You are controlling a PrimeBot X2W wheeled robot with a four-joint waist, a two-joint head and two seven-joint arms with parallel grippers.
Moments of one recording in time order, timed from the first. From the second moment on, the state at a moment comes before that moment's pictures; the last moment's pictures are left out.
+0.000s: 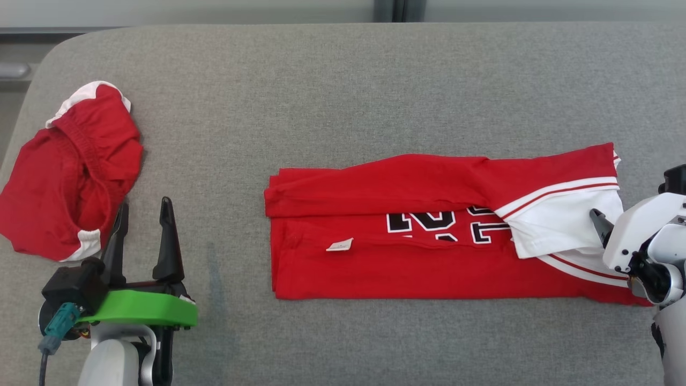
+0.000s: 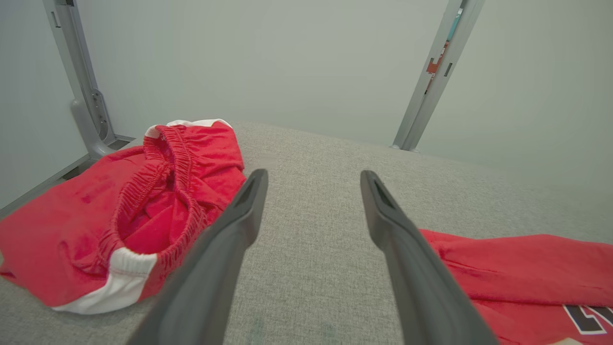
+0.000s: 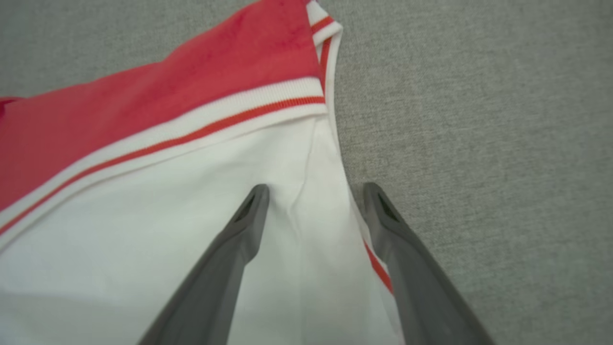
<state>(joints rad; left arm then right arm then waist) -0.17 0.10 0.00 0.23 -0.35 -0.12 -0.26 -0.40 -0.26 -0.19 0.50 0.31 0.13 0.52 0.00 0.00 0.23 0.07</state>
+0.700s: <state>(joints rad) -0.19 0.10 -0.01 0.26 -0.33 -0.13 -0.26 -0.43 -0.39 -0.26 0.53 0.29 0.13 0.46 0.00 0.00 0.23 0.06</state>
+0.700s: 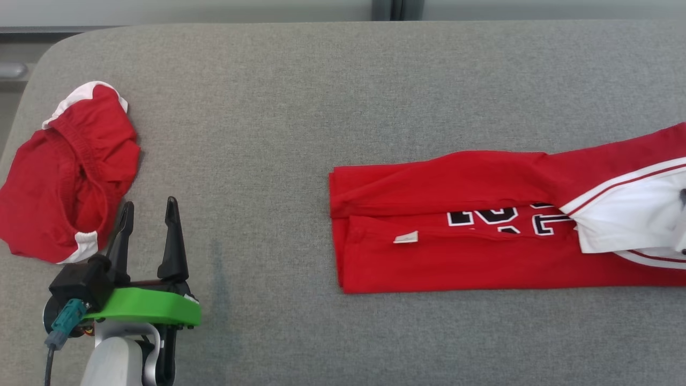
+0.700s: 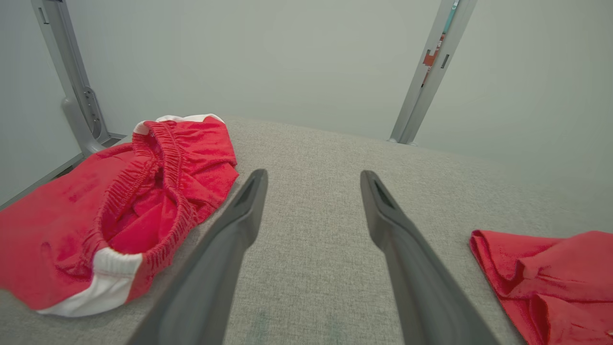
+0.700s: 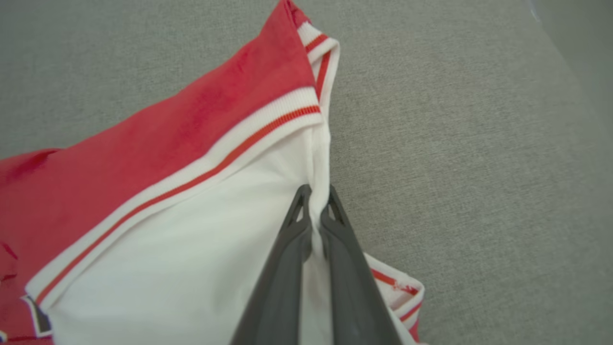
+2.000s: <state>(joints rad) -0.16 0.09 -0.08 0.30 -0.36 -0.13 -0.26 -0.39 -0.13 0.28 0.26 0.30 0.13 0.55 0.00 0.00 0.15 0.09</state>
